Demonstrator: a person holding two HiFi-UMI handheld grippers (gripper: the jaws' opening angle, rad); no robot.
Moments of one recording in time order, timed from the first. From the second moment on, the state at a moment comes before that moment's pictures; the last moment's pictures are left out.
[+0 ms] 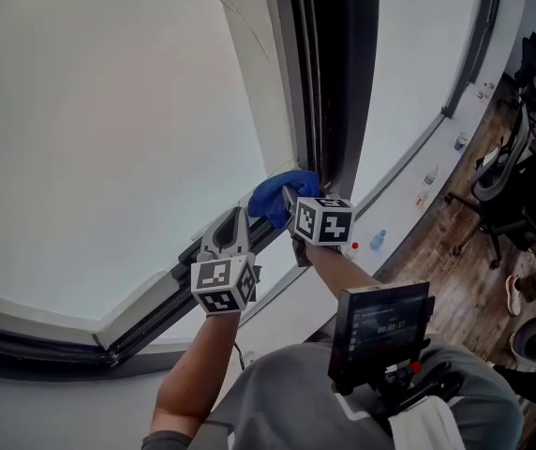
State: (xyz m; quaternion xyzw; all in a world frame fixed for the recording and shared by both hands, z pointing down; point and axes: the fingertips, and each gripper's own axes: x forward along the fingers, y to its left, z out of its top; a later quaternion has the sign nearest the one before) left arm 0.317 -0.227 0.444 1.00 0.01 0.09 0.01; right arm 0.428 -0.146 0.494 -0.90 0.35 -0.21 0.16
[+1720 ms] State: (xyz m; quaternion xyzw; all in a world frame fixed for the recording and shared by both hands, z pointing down) left arm 0.375 -0.203 0.306 1.00 0.07 0.01 -0.02; right arm 0.499 -0.162 0.359 -0.91 0.29 -0.16 0.26
